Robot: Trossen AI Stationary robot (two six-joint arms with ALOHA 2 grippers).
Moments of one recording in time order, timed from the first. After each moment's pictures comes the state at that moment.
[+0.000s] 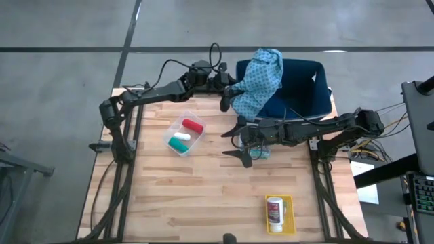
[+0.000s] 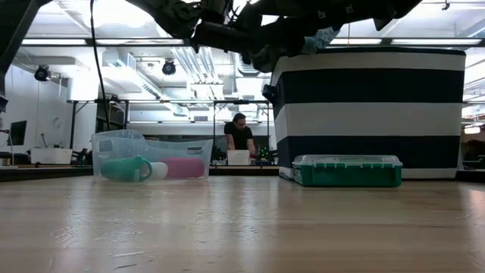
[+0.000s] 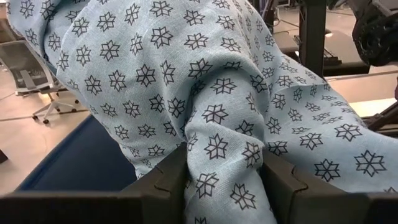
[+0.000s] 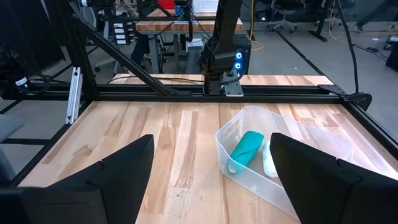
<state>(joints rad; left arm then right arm) 0.47 1.84 1.48 0.18 0.39 0.26 0.02 1.42 0.85 0.35 -0.05 0.04</state>
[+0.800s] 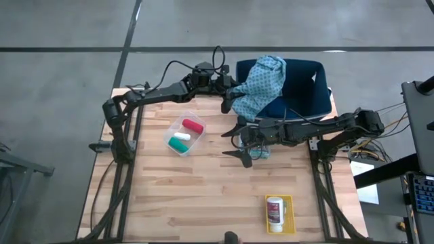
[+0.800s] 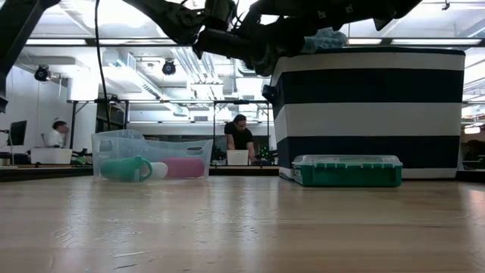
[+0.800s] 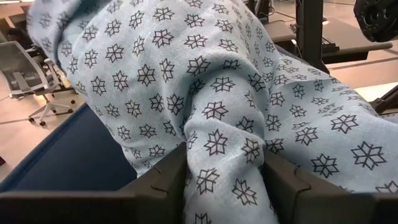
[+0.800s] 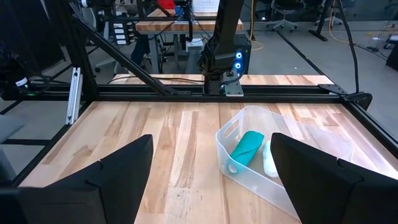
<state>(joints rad) 0.47 1.88 1.48 0.19 0.40 0.31 0.02 1.42 0.85 0.35 -0.05 0.05</state>
